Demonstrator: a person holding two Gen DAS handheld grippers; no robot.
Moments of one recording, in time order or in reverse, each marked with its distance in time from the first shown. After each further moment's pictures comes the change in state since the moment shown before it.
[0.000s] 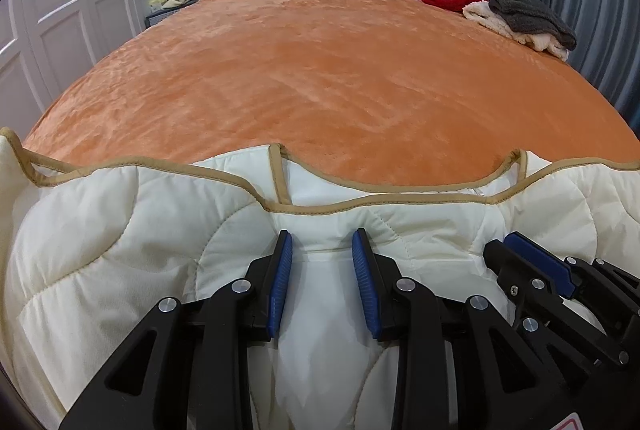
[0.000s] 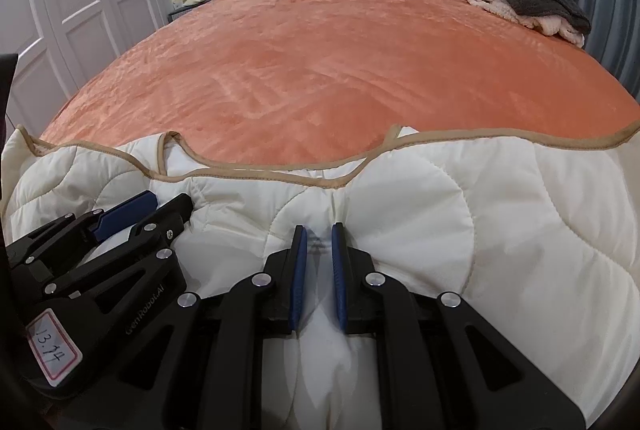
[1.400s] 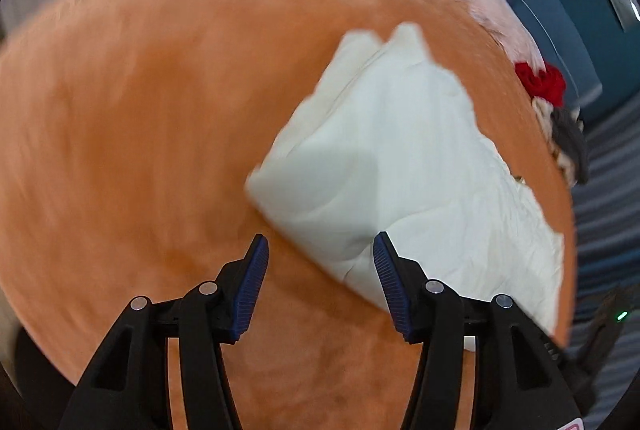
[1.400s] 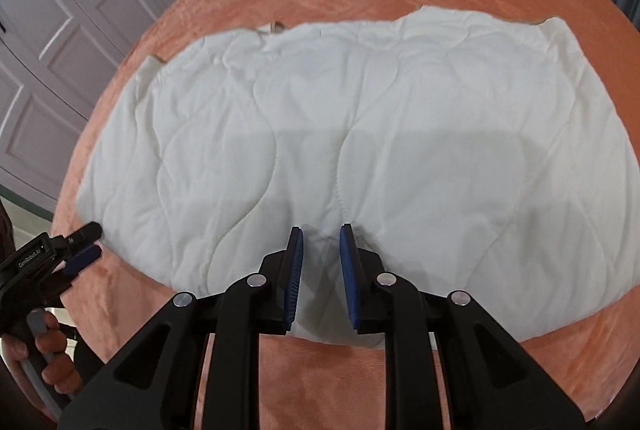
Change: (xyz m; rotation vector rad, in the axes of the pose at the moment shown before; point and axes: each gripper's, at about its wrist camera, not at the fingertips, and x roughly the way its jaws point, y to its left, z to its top) left arm -0.183 0.213 -0.141 -0.702 0.253 -0.154; right arm -0.133 0.048 -0.077 0.067 0.293 0.131
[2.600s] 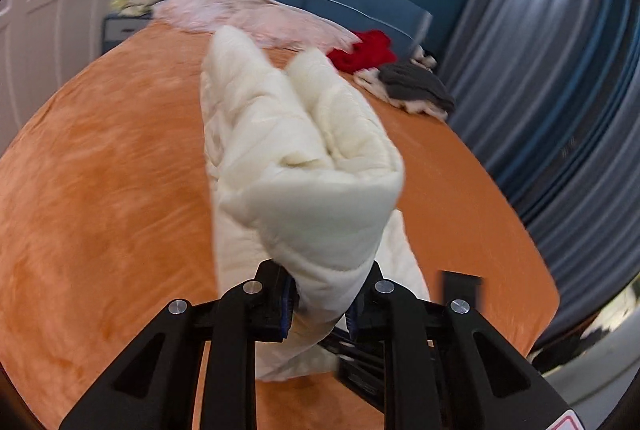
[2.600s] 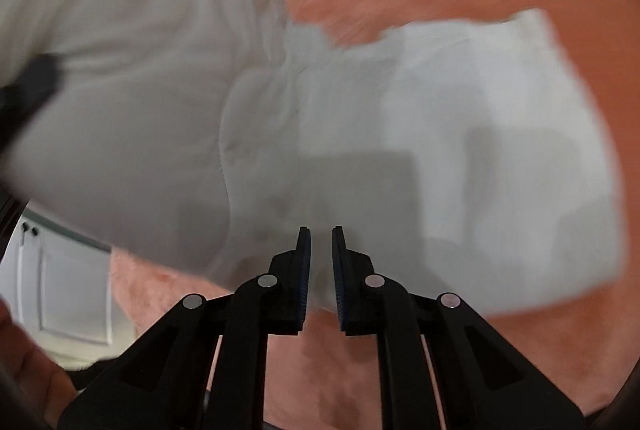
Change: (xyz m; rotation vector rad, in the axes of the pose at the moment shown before) left arm -0.081 -0.263 -0.075 0.666 -0.194 -0.263; right arm -0.077 -0.068 -0.025 0.135 -0.081 0.170
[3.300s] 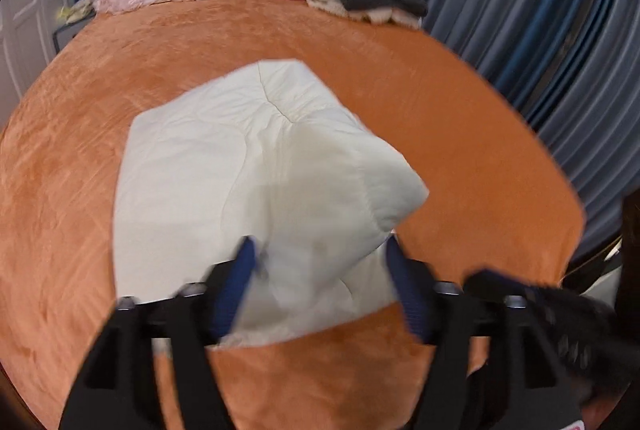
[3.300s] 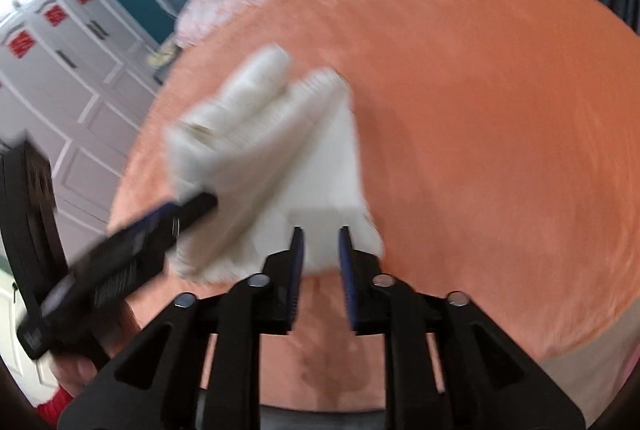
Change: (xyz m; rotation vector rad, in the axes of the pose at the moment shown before) left arm 0.075 -0.083 -0.060 0.134 0.191 0.009; right arm -0.121 -0.106 -0.008 0.139 -0.185 -0.079
